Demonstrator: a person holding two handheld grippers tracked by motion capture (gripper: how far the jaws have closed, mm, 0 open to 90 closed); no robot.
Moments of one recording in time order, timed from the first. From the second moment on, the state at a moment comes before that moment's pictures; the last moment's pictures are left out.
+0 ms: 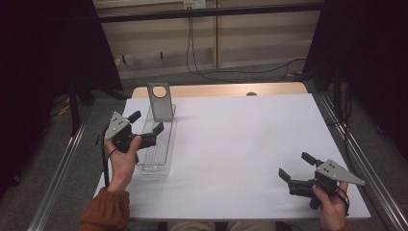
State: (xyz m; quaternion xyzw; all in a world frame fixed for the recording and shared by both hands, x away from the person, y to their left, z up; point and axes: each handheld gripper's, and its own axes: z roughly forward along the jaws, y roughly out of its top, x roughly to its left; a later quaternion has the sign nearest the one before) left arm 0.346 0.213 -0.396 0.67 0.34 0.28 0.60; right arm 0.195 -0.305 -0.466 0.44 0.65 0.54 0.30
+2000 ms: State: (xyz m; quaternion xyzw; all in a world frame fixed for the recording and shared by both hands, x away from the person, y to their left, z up) left arm 0.245 0.253 -0.455 0.67 0.38 0.28 0.57; right arm 0.190 -0.308 -0.465 0.44 0.65 0.54 0.31
